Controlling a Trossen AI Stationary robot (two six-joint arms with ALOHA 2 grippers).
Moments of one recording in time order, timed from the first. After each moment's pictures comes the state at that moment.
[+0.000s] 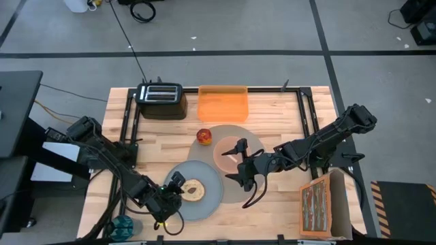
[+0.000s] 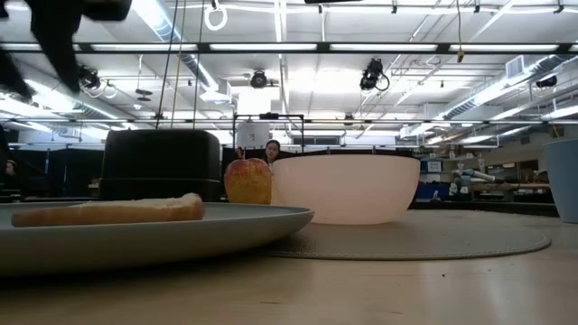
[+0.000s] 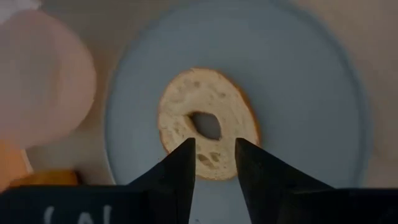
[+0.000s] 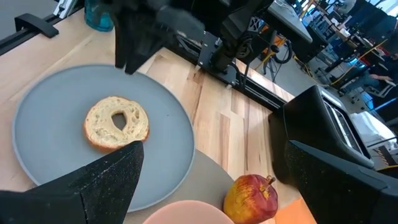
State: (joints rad) left arm -0.77 1.56 1.06 -0.65 -0.48 0.02; right arm 0.41 1.49 1.05 -0.02 0.47 -0.36
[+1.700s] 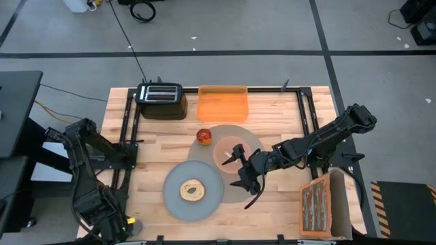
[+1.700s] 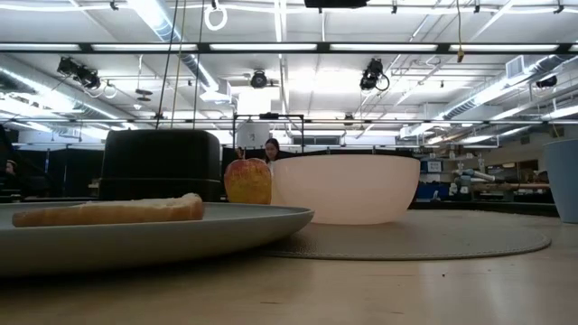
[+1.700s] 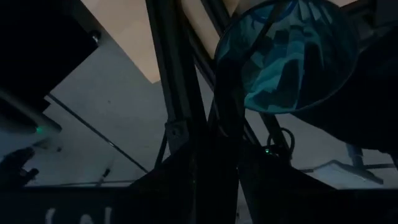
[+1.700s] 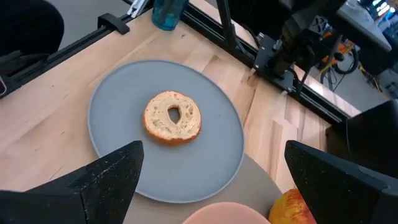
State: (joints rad) left arm -1.08 1.56 1.58 -1.42 0.49 -2.19; right arm 0.38 1.49 1.05 -0.09 0.21 -0.39
